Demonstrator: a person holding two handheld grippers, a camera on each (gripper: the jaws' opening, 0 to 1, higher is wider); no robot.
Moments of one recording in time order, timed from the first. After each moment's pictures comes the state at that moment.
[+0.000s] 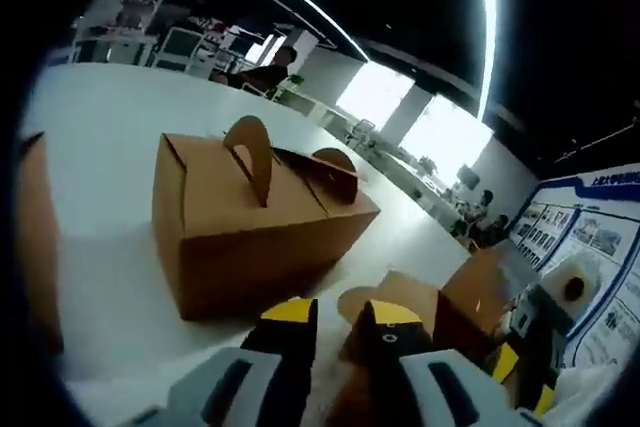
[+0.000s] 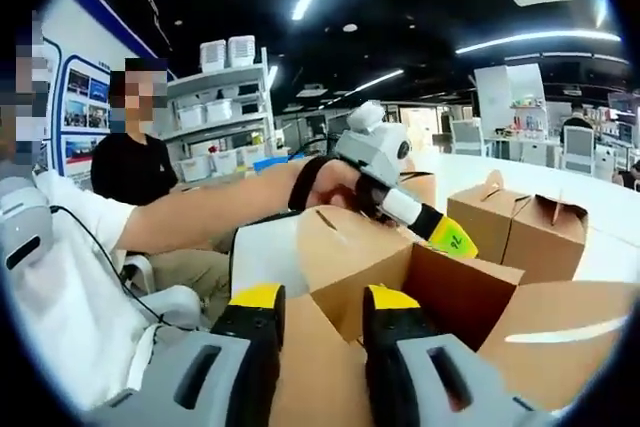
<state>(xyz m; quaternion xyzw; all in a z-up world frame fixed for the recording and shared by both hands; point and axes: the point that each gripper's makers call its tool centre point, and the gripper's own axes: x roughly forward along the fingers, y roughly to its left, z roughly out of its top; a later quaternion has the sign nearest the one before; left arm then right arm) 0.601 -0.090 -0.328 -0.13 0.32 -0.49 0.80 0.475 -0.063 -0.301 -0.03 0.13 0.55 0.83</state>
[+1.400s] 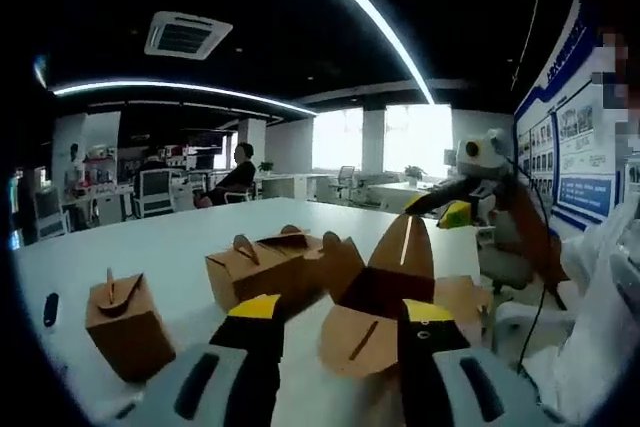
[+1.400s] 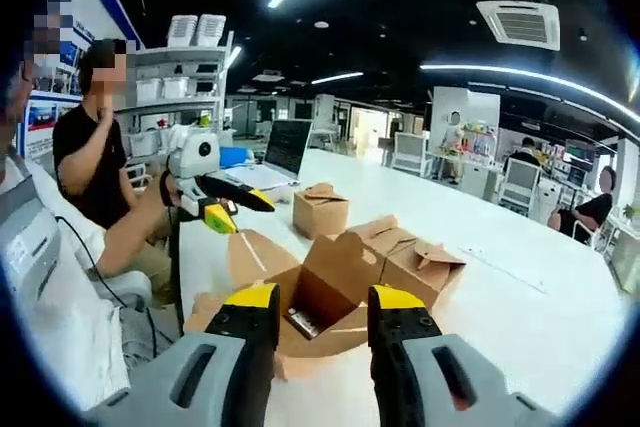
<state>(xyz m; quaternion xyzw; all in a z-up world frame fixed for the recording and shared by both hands) 0.528 0.006 -0.255 0.03 0.09 -0.50 0.86 0.503 -0.167 -0.225 -0.11 0.12 0.43 0.89</state>
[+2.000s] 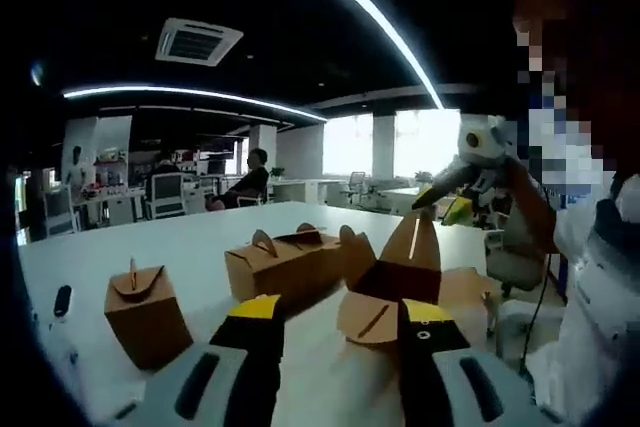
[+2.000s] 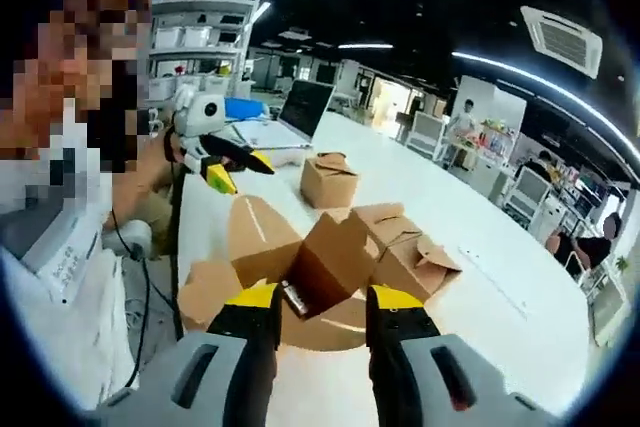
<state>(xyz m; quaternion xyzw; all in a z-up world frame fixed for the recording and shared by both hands) 0.519 0.027 -0.262 0.03 0.08 -0.48 0.87 0.506 -0.150 -0.232 -0.25 0.18 0.45 0.84</state>
